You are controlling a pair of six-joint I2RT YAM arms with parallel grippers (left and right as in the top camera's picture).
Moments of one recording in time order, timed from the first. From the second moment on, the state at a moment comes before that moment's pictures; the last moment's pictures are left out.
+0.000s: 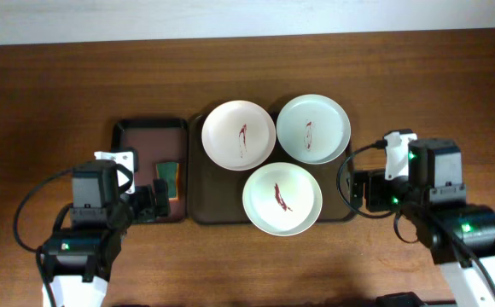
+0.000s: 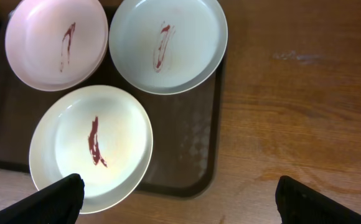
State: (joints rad) left arm -0.03 0.92 0.85 -0.82 0.04 -0.11; right arm 0.10 0.98 1.03 -0.97 -0.09 0.06
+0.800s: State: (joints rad) left arm -0.04 1.55 0.87 -0.50 0.07 -0.09; right arm 0.10 1.16 1.04 -0.96 -0.16 0.06
